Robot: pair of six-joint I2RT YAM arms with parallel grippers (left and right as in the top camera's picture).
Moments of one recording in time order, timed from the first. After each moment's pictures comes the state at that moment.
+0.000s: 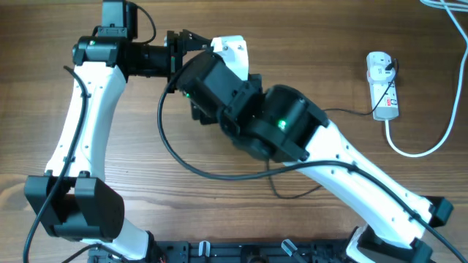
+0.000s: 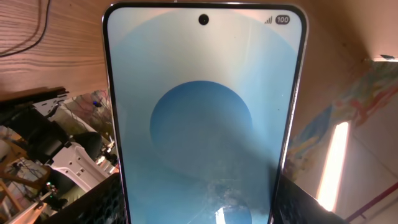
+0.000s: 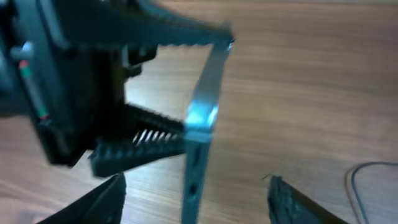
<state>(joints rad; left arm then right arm) -0.06 1.75 1.64 -1.01 1.36 -1.13 0.97 1.76 2.12 -1.25 0.44 0.70</state>
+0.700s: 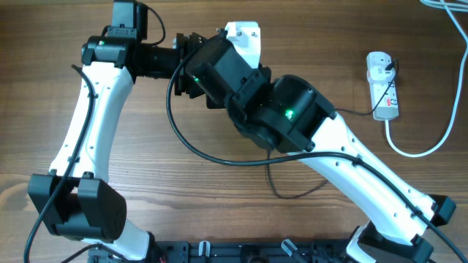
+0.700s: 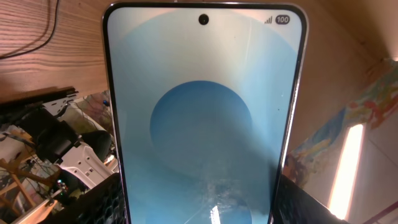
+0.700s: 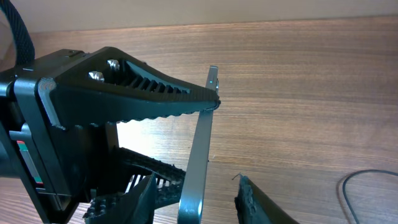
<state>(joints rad) -0.10 1.75 1.64 -1.01 1.32 -1.13 0.93 1.76 2.12 -1.22 0.48 0.71</state>
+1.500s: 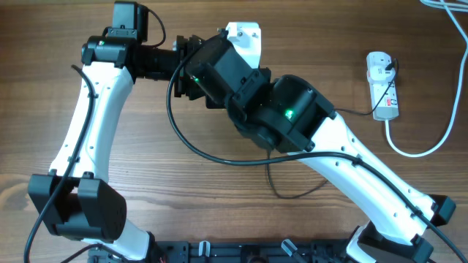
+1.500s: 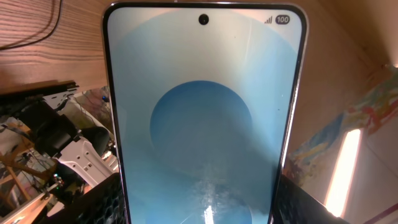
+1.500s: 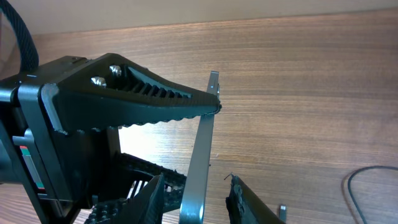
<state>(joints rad) -0.11 1.75 1.64 -1.05 1.32 -1.13 0.93 1.76 2.12 -1.22 0.47 0.73</state>
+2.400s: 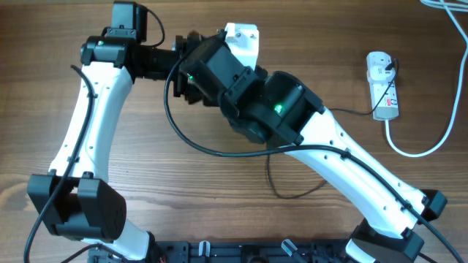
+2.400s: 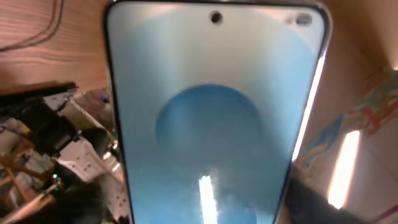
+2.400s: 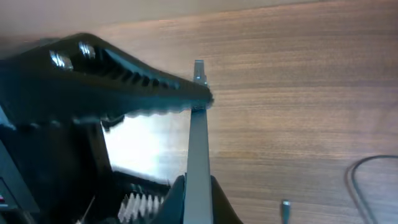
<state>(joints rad) -0.10 1.75 1.64 -1.05 1.32 -1.13 0.92 1.80 2.12 -1.22 0.48 0.80</state>
